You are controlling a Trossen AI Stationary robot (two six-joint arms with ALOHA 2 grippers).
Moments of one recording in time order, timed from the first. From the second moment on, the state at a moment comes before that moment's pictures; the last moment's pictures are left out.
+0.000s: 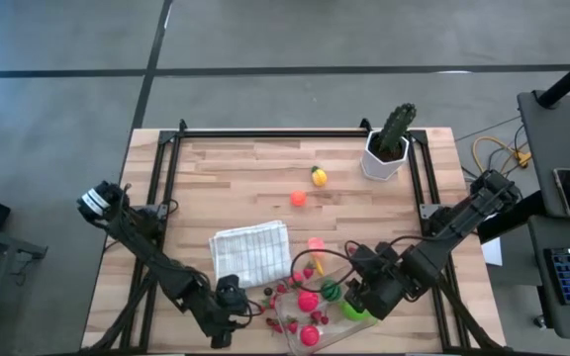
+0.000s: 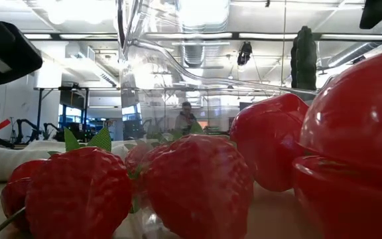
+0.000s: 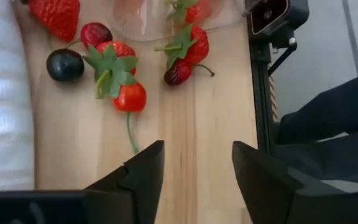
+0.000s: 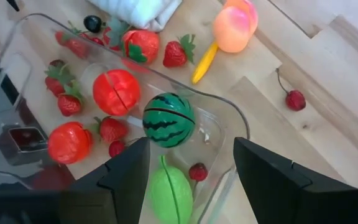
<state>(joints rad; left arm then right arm) -0.78 1.65 0.98 -0.20 -0.20 -0.82 0.71 1.58 1.35 -1.02 0.37 1.38</state>
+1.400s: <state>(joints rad) -0.77 1.85 1.04 -0.12 -0.48 -0.64 0.72 1.58 1.32 -1.28 0.39 1.57</state>
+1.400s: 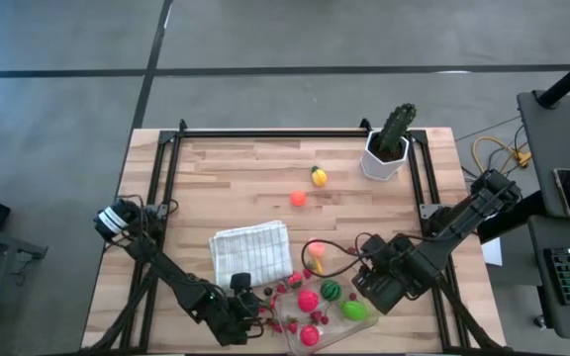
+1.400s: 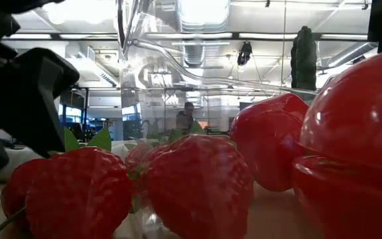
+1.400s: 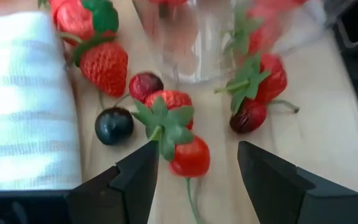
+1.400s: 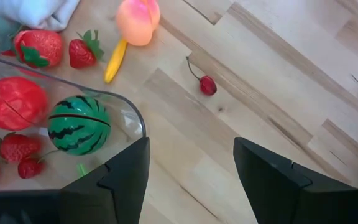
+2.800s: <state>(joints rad) -0.75 1.87 1.02 -0.13 -0.43 -0.64 0.72 1.58 1.32 -1.27 0.40 1.60</state>
